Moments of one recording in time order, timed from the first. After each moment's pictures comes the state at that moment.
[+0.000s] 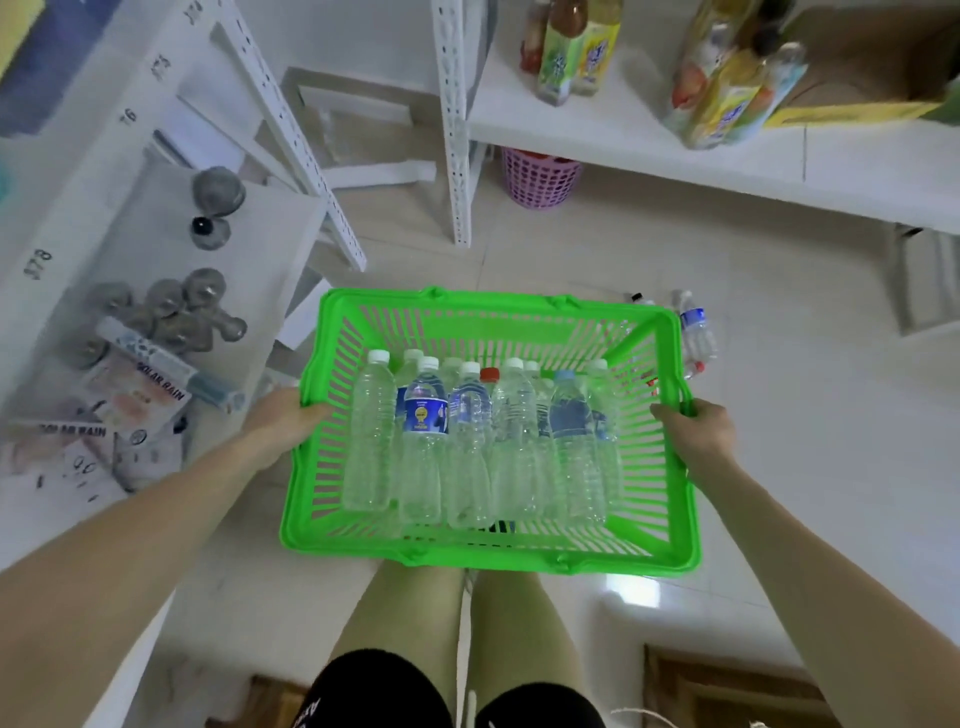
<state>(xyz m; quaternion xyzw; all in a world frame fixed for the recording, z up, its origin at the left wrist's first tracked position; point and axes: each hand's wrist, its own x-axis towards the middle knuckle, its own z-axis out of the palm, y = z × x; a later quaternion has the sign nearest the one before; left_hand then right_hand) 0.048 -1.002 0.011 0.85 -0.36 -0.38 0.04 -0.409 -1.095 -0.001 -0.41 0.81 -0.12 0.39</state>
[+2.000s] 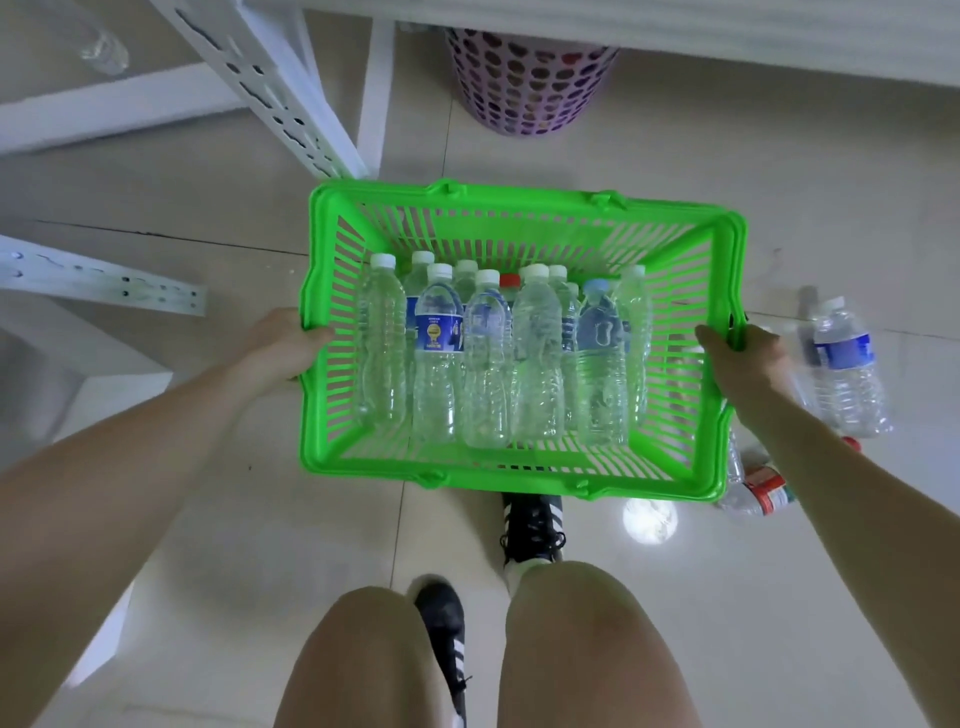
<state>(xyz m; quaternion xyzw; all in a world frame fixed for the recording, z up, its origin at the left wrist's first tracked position) 0.059 -1.497 -0.437 0.83 -0.38 -0.41 -0.04 -0.411 -1.533 -0.450 -0.43 0.84 -0.03 0.33</state>
